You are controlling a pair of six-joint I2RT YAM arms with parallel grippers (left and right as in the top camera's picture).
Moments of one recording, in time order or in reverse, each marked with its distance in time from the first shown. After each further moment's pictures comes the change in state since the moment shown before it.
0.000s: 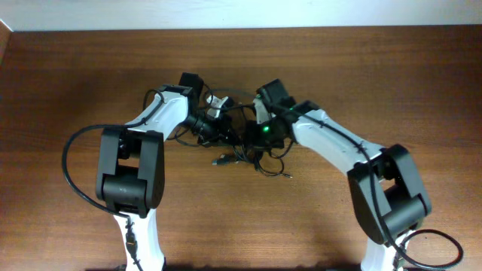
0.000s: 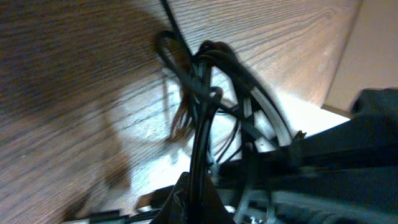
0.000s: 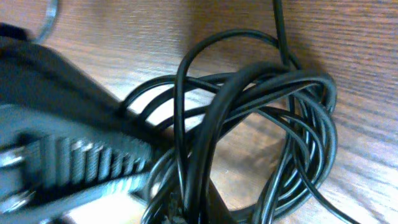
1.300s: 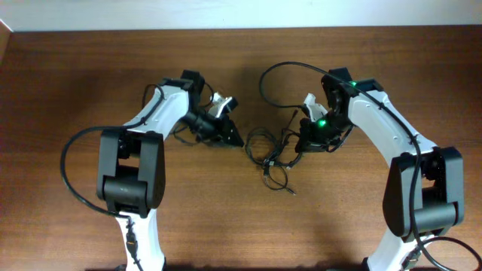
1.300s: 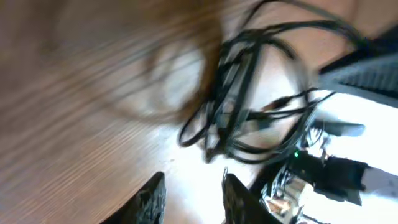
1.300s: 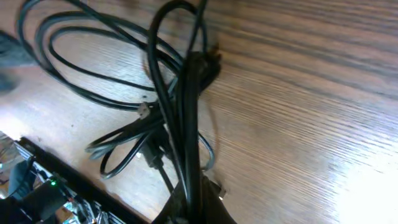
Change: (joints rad) left arm -0.007 0.004 0.115 -0.234 -0.010 0.214; right arm -0.304 -0.051 0.047 -0.499 -0.029 -0.411
